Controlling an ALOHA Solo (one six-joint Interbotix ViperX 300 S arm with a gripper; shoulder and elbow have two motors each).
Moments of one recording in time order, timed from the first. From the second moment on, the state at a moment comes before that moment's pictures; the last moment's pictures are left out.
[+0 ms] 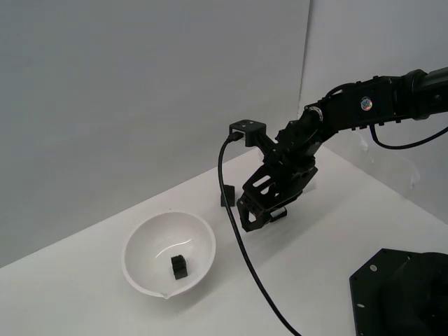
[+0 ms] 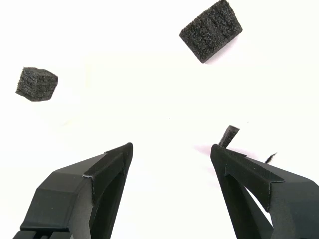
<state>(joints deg) -9.8 104.8 104.2 141.5 141.8 -22.9 39.1 15.4</state>
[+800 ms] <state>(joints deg) 5.8 107.0 106.4 141.7 141.7 -14.2 42.4 17.9</state>
